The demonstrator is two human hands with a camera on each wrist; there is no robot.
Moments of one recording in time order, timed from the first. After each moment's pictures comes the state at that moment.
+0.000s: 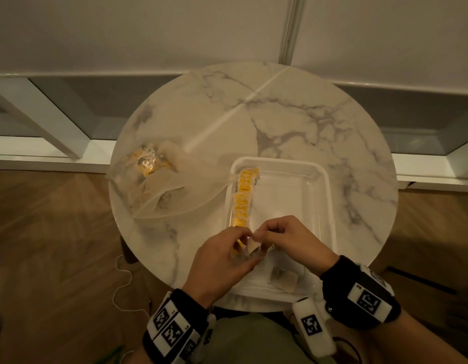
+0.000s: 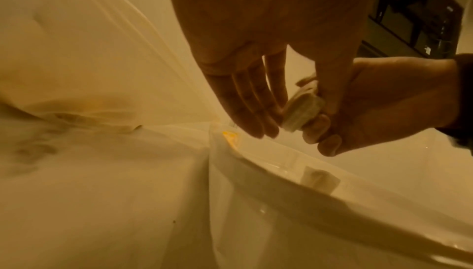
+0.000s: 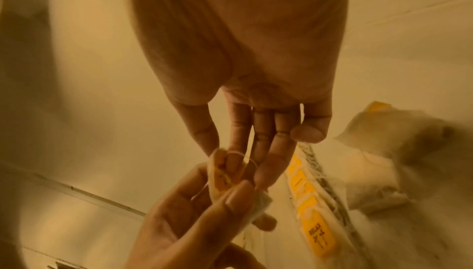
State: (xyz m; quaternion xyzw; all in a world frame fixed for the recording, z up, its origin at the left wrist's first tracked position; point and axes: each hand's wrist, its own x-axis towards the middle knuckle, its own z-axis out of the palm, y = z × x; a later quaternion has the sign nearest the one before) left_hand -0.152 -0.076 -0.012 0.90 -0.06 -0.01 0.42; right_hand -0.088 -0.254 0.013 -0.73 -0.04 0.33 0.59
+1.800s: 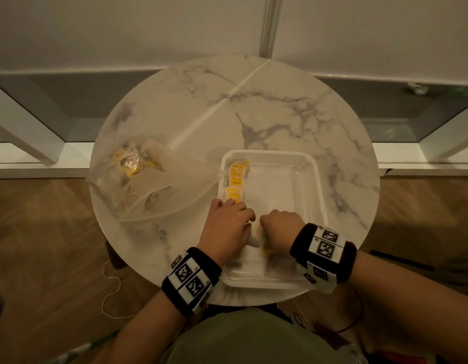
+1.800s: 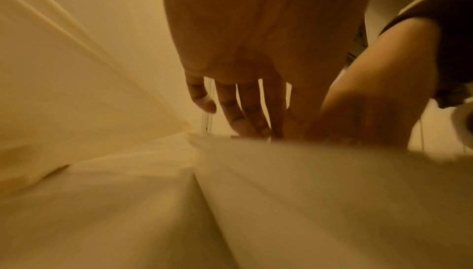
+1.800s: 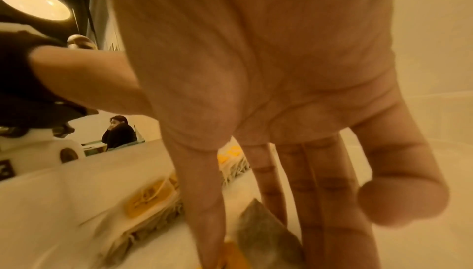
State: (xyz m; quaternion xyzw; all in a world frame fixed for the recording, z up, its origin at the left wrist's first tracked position) left_hand -0.092 -0.095 -0.022 0.97 -0.18 -0.05 0.15; right_hand -0.066 -0.240 -0.007 -0.92 -0.19 0.34 -0.07
